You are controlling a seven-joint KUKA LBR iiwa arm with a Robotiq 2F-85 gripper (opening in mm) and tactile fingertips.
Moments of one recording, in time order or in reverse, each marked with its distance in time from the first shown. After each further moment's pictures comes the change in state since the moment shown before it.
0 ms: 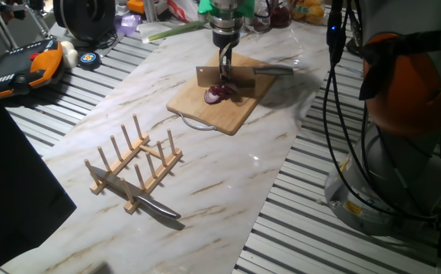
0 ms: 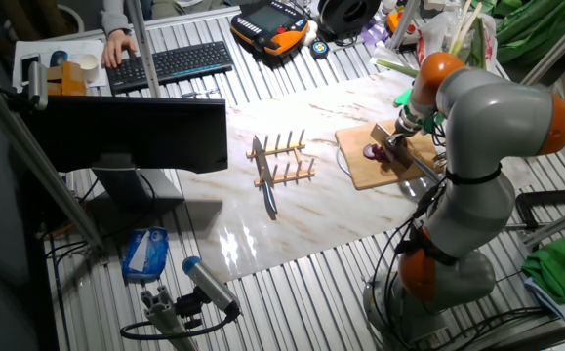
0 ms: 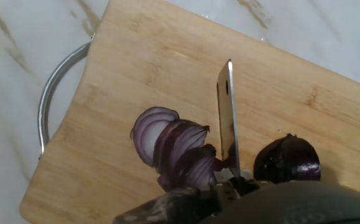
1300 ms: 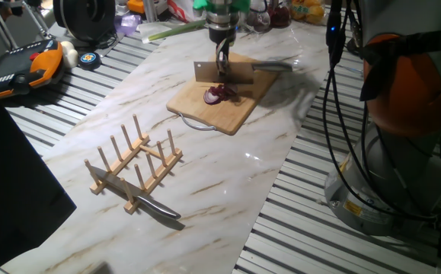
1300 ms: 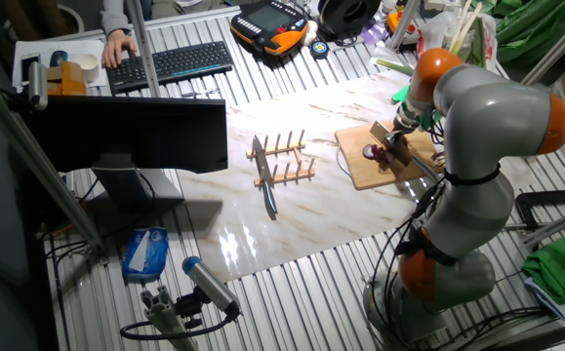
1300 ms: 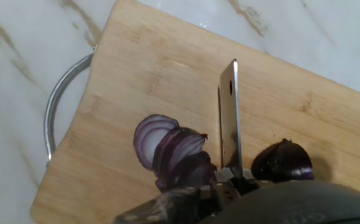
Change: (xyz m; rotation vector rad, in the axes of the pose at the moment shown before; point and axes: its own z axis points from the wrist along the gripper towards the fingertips) arm -0.005 -0.001 -0.025 0.003 0.030 0.009
